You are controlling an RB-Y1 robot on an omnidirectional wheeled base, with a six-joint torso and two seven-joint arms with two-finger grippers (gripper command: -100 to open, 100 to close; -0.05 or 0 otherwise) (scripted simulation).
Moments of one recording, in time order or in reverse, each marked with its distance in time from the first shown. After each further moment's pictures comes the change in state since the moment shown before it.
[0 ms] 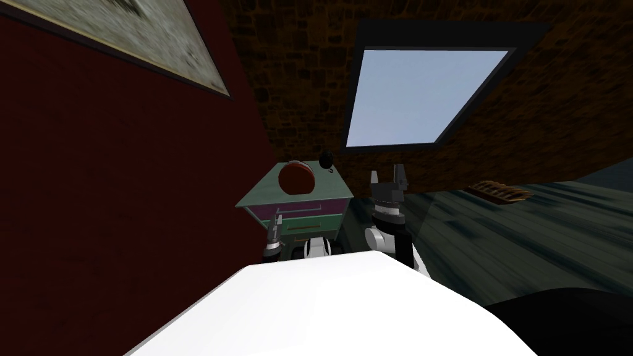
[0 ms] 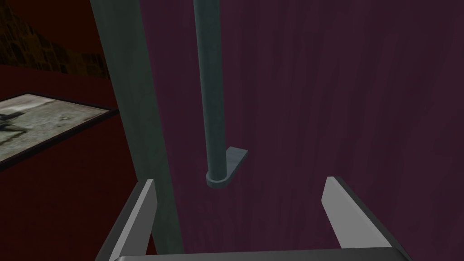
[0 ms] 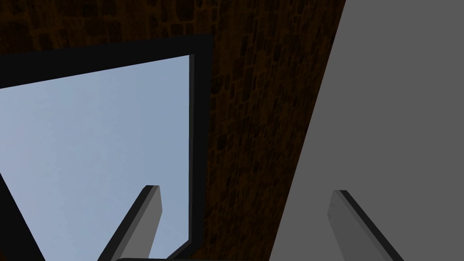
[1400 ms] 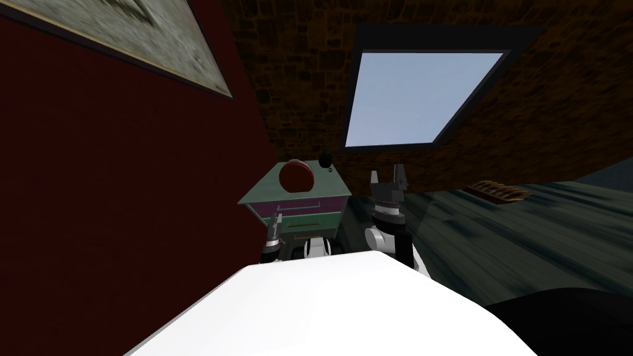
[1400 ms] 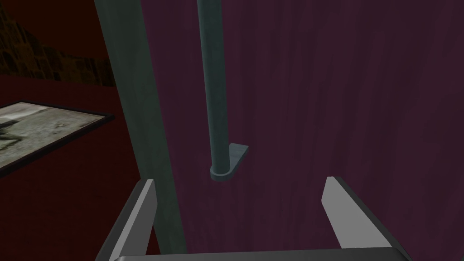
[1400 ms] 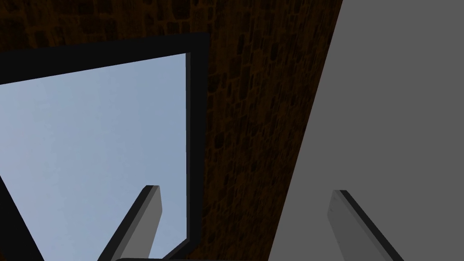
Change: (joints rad) left arm -0.011 0.026 -0.002 -0.026 0.000 0.067 0.003; right arm 0.000 0.000 0.000 0.000 0.000 0.000 0.000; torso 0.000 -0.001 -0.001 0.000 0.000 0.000
